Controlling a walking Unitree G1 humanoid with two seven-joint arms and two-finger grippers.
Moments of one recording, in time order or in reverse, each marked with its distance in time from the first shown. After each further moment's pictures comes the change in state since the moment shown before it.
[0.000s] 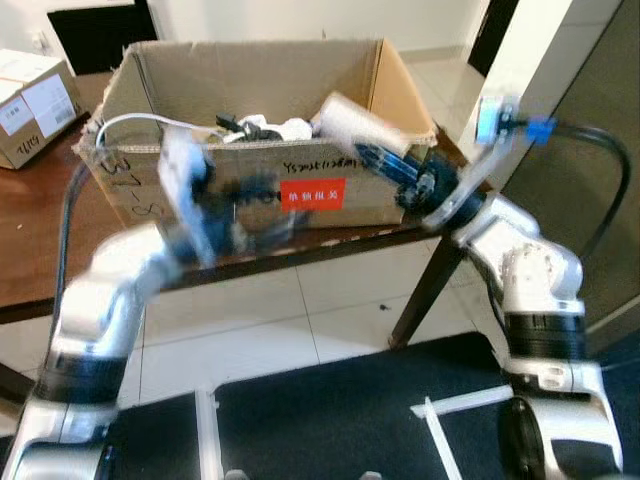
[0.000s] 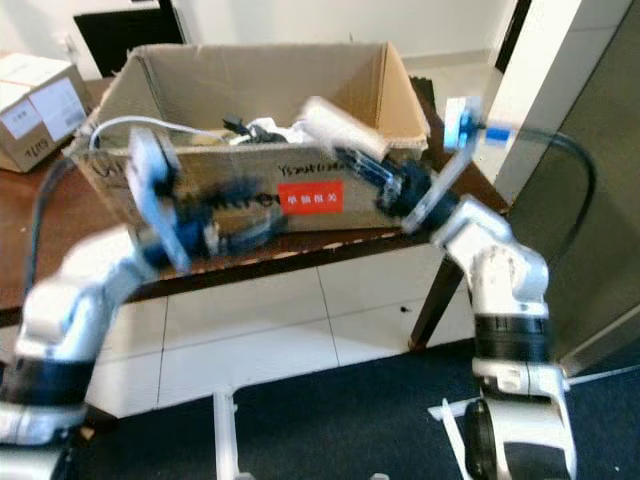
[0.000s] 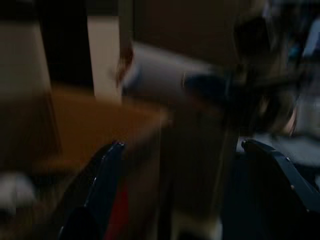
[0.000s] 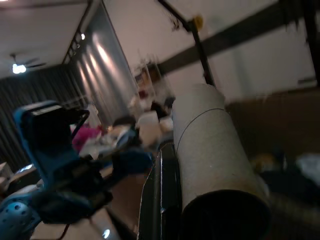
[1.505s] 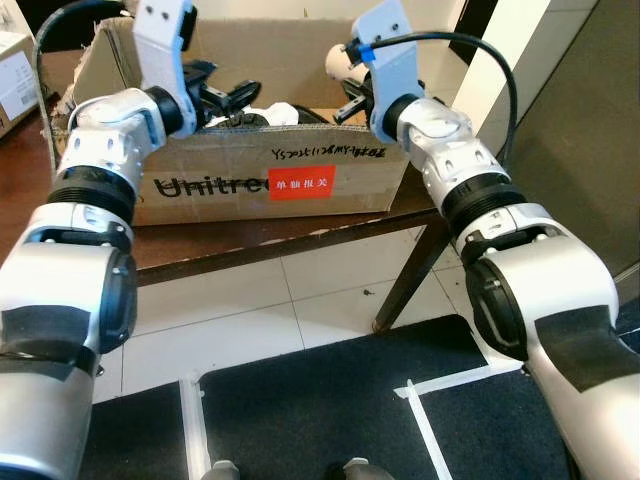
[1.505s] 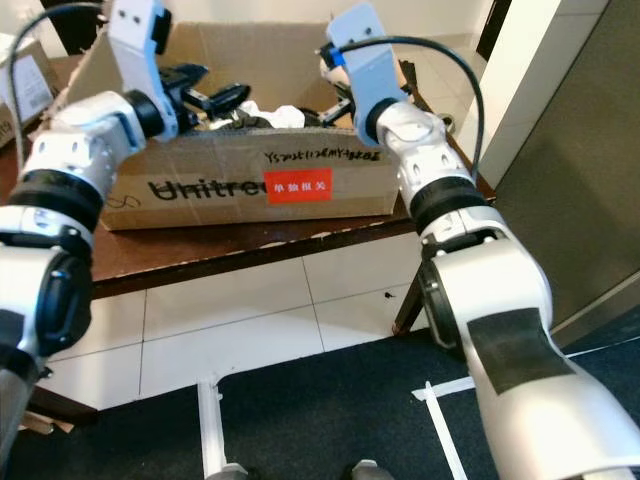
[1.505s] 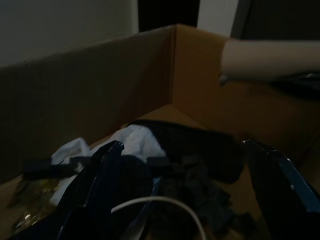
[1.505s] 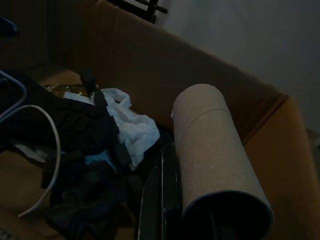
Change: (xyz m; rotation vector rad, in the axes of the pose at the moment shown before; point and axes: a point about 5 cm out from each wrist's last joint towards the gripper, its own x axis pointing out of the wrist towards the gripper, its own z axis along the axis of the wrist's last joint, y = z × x) left arm 0.025 0.114 0.006 0.101 0.301 0.417; right arm 0.084 -0.052 -0.007 -0.752 0.396 -0.517
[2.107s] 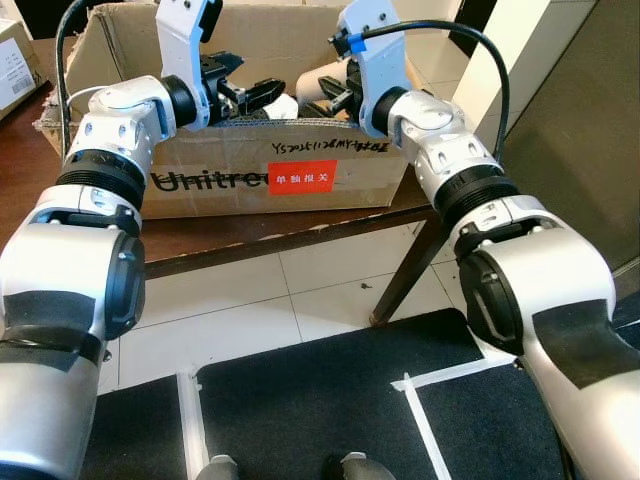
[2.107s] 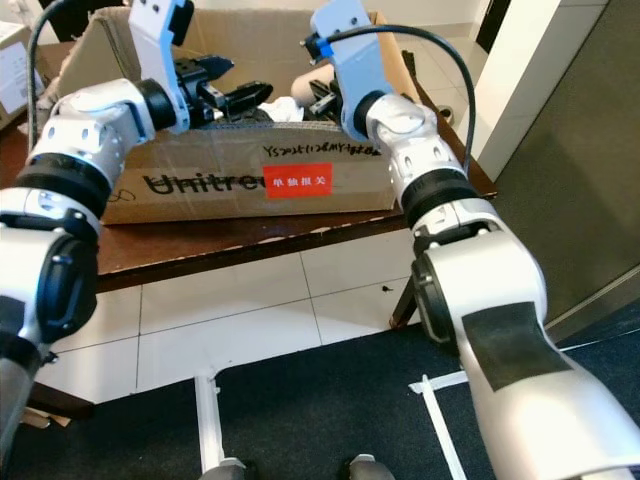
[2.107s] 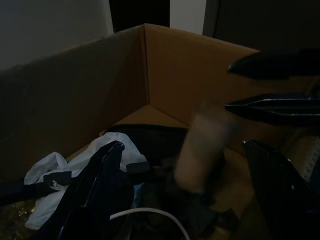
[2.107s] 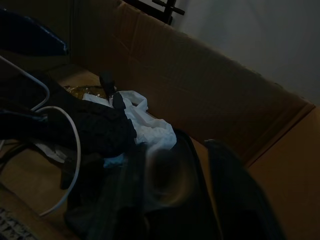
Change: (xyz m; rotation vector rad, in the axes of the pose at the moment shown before) left arm 0.007 -0.009 0.010 0.058 0.025 -0.113; right arm 0.004 0.007 0.010 -0.009 -0.014 0.064
